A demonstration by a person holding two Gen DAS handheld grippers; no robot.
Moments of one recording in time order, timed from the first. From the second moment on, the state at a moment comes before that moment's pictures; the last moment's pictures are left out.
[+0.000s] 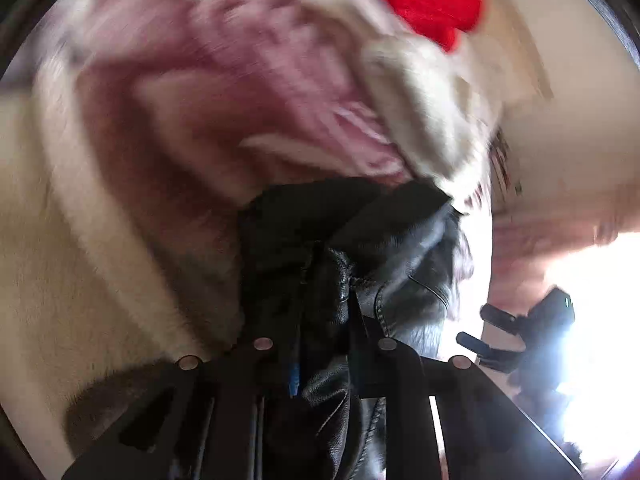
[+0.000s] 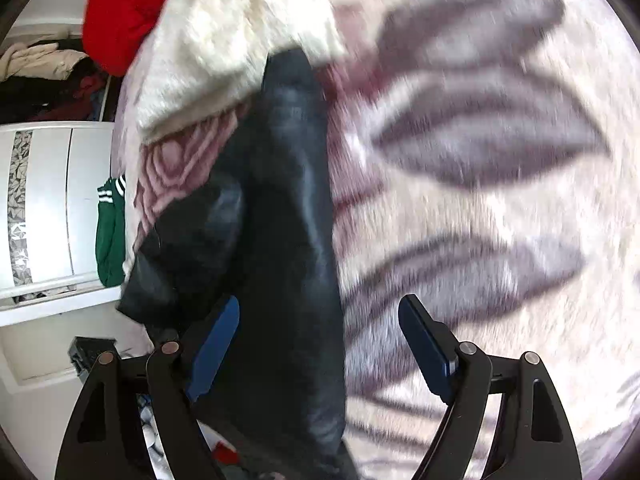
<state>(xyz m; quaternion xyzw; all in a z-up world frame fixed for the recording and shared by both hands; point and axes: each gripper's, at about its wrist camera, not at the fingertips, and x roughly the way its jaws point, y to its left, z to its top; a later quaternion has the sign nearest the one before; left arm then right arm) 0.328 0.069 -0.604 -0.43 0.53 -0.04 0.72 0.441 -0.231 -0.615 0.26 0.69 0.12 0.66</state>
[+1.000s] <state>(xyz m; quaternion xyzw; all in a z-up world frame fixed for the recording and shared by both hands) 0.151 0.088 -0.566 -0.41 0.56 0.10 0.71 0.379 0.042 -0.669 -0.05 0.77 0.31 0.55</state>
